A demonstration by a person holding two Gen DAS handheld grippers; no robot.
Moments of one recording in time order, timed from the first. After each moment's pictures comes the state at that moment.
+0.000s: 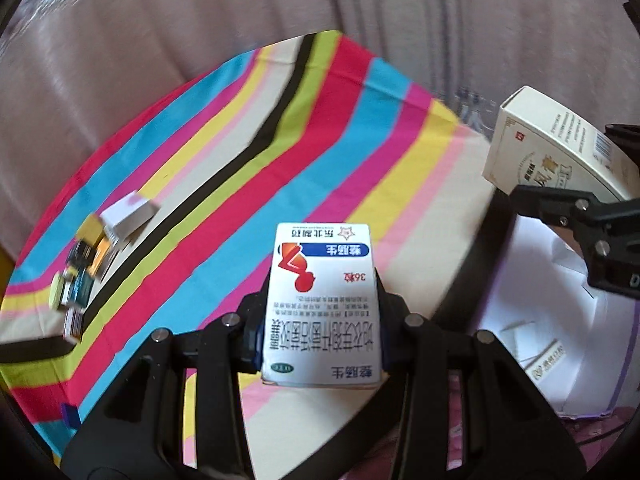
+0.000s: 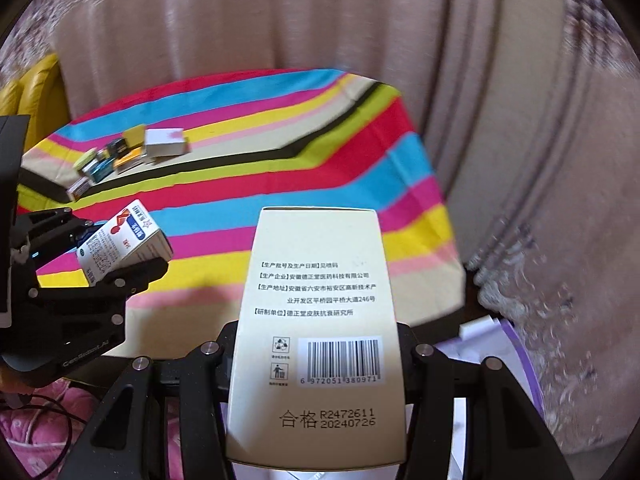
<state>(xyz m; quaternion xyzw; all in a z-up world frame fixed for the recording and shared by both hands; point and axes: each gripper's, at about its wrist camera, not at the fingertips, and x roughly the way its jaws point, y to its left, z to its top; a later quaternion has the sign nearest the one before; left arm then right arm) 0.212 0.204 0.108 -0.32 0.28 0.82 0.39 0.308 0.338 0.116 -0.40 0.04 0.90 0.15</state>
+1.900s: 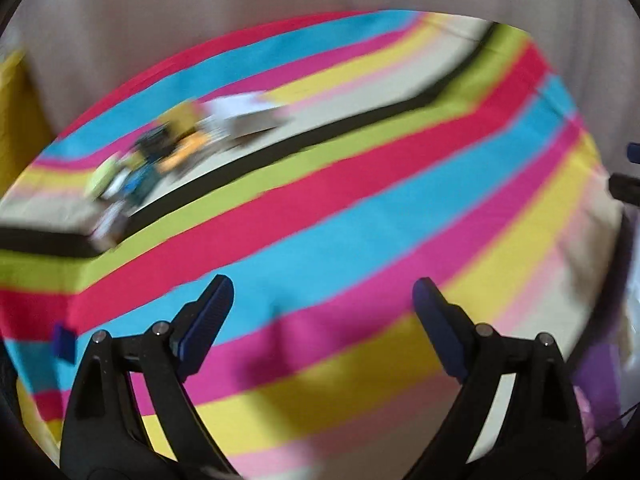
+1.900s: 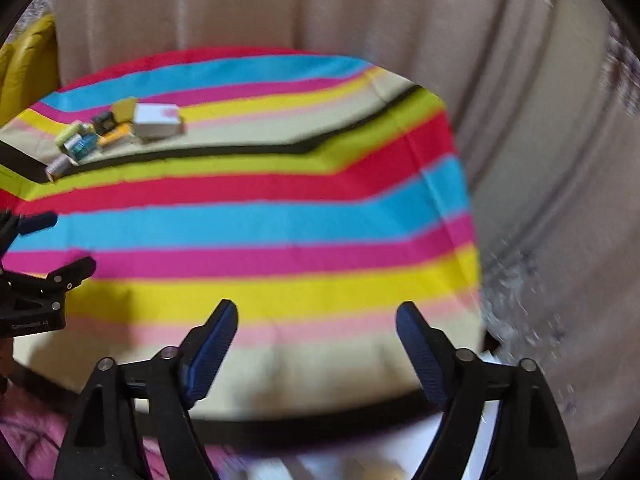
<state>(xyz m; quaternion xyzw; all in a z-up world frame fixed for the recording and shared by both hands) 0.081 0.060 0.059 -0.39 0.15 0.88 0.22 0.204 0.313 0.105 -0.44 -0.01 0.89 0.13</state>
